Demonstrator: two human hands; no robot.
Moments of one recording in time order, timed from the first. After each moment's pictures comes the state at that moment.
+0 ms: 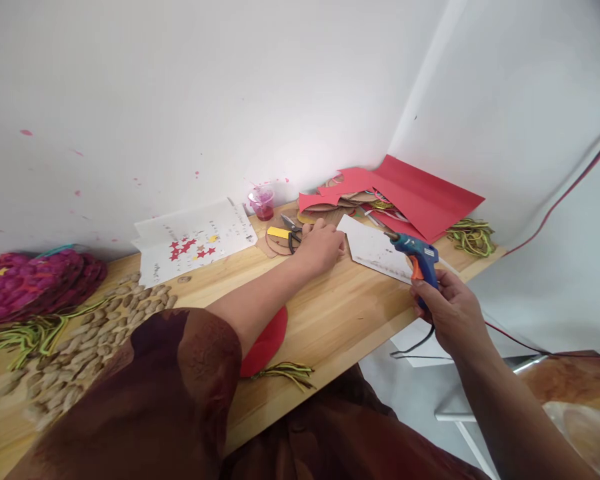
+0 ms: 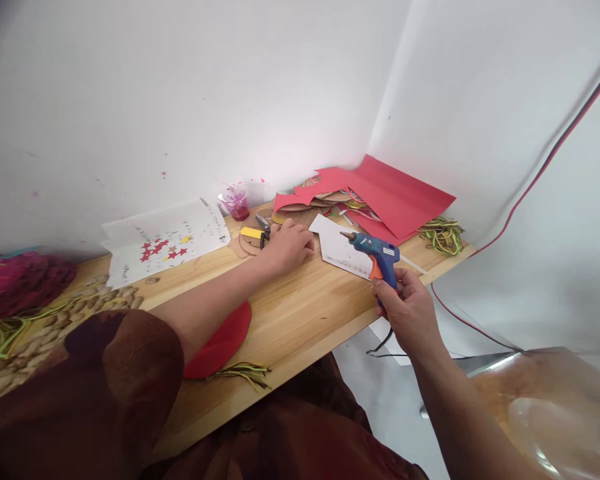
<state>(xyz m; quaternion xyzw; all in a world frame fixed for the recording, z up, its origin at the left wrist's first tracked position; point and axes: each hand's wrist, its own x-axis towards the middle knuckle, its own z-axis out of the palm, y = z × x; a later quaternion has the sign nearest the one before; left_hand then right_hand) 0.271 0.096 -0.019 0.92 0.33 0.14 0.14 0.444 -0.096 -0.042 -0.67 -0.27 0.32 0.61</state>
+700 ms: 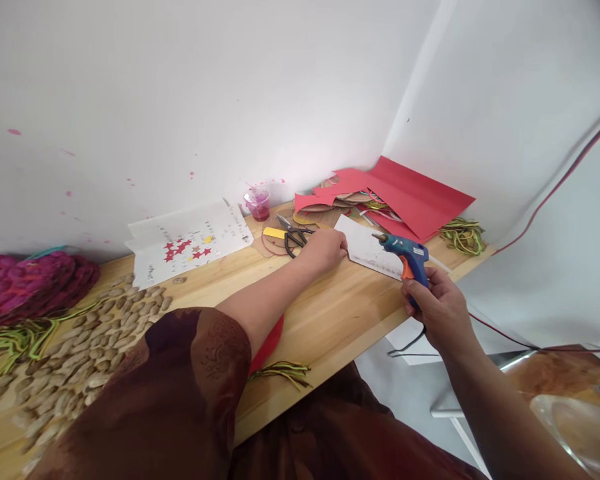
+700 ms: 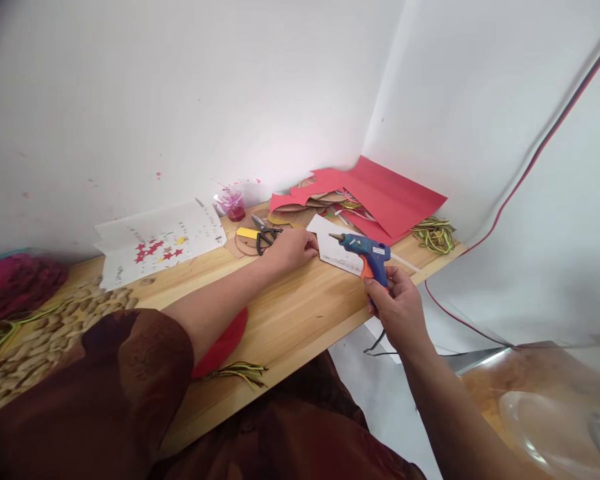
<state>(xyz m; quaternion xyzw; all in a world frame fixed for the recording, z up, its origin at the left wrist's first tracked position) 0.290 0.093 -0.023 0.92 0.33 0.11 0.18 0.434 -0.093 -0.039 -0.67 -0.27 0.32 0.62</state>
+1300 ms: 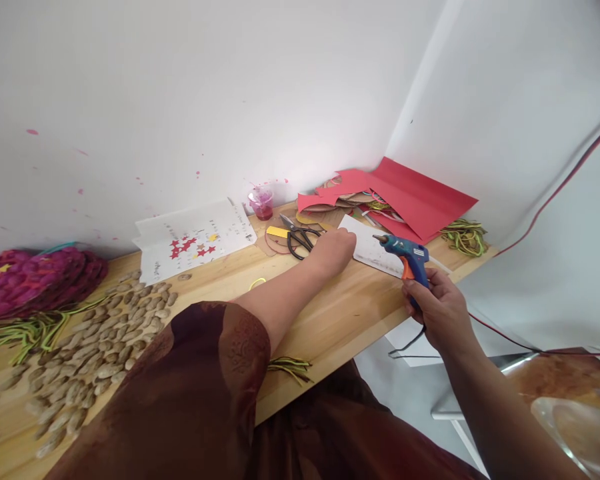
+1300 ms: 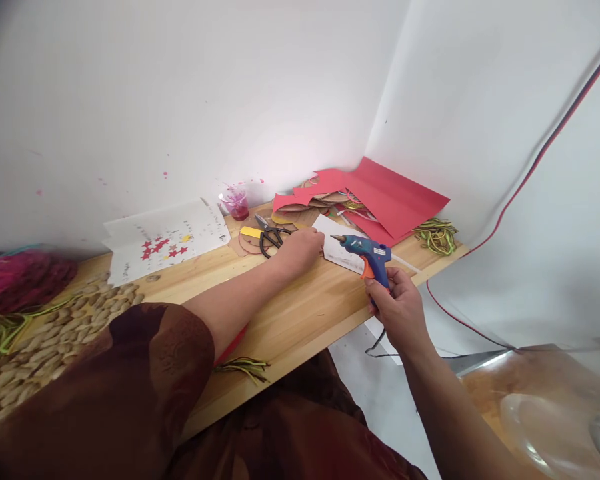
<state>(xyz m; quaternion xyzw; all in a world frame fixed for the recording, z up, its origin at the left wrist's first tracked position) 0.299 0.076 -0.014 0.94 0.32 0.06 0.08 0.431 -0.094 -0.036 -0.67 -0.26 0.33 0.61</state>
